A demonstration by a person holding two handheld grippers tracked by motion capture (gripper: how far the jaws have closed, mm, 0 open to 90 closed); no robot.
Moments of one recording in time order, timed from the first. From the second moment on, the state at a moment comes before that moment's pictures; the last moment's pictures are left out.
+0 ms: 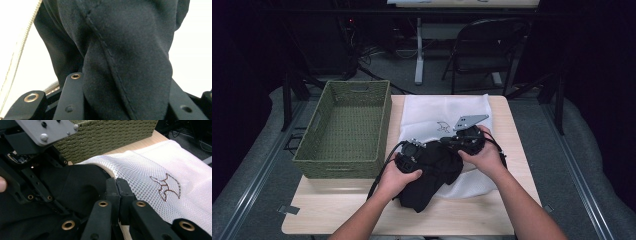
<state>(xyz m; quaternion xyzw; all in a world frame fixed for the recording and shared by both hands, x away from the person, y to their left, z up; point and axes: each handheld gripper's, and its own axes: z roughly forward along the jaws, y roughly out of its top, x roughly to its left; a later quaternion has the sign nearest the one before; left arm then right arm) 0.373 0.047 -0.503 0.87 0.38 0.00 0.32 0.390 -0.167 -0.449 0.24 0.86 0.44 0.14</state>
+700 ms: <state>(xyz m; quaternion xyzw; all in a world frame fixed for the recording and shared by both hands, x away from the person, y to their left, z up) 0.385 0.040 -0.523 0.85 0.41 -0.01 0.33 0.384 -0.168 -0.458 0.24 0.85 0.44 0.14</state>
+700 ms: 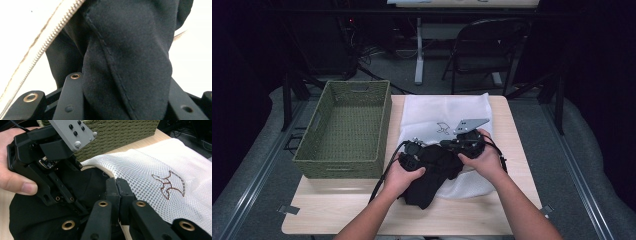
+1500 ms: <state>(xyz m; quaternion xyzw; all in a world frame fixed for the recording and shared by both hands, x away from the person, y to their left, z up) 0.392 0.028 -0.524 0.85 0.41 0.00 0.32 0.382 -0.171 -0.464 0.25 0.84 0.46 0.13</state>
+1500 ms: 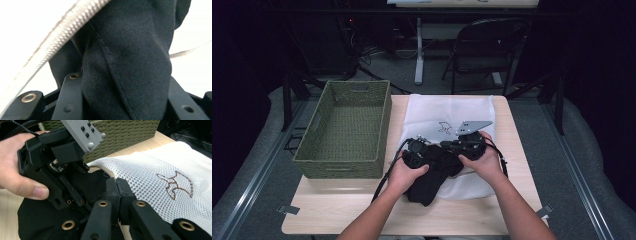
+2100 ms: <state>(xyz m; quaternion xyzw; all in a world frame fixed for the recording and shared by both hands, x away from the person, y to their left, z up) 0.389 0.018 -0.526 0.86 0.42 0.05 0.30 0.384 -0.175 -0.475 0.27 0.84 0.45 0.13</state>
